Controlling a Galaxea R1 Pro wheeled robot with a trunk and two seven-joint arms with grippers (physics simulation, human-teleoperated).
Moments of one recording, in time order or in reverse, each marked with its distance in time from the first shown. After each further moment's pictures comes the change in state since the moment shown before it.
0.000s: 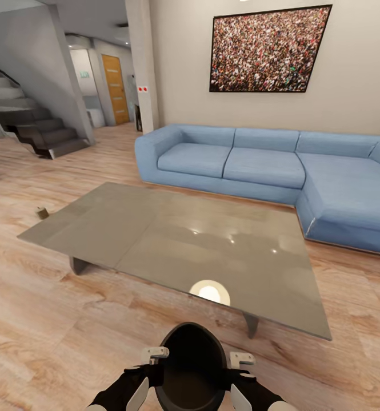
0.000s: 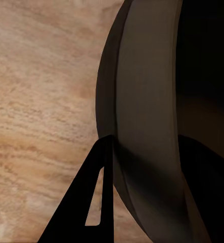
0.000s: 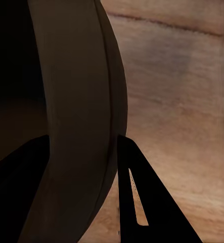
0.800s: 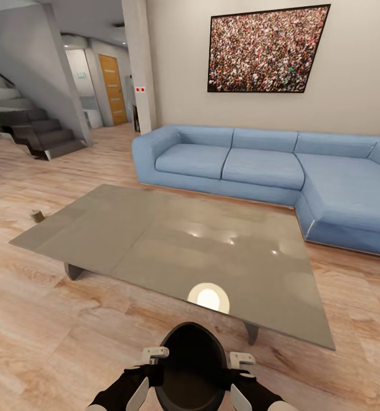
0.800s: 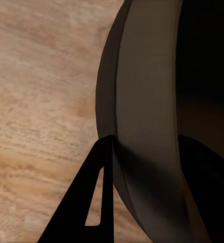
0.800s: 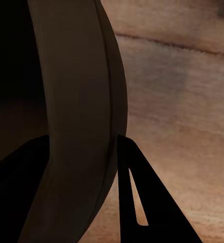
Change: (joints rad) left arm 0.000 0.000 0.000 -0.001 0.000 0.000 0.000; right arm 0.000 0.000 0.000 0.000 0.000 0.000 0.000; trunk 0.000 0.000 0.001
